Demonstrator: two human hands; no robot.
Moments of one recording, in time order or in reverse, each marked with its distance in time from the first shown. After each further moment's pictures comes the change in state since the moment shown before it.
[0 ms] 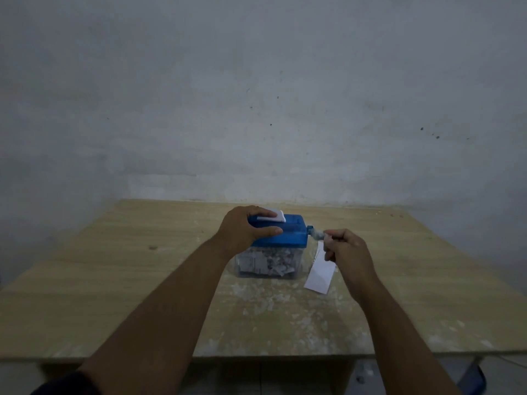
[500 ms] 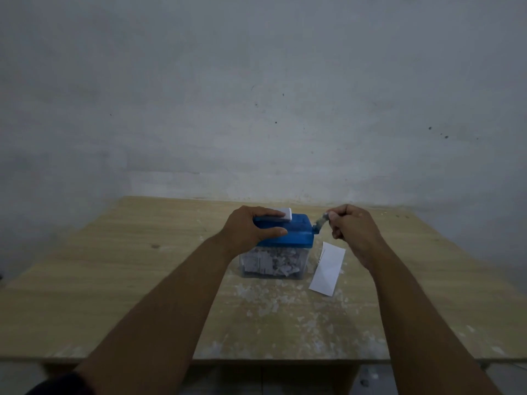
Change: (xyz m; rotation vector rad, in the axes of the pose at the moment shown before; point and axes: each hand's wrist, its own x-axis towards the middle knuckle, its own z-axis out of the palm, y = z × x) left_hand 0.003 -0.005 -0.004 0.012 -0.070 0.031; right_hand 0.054 -0.031 0.001 -0.129 -0.091 -0.020
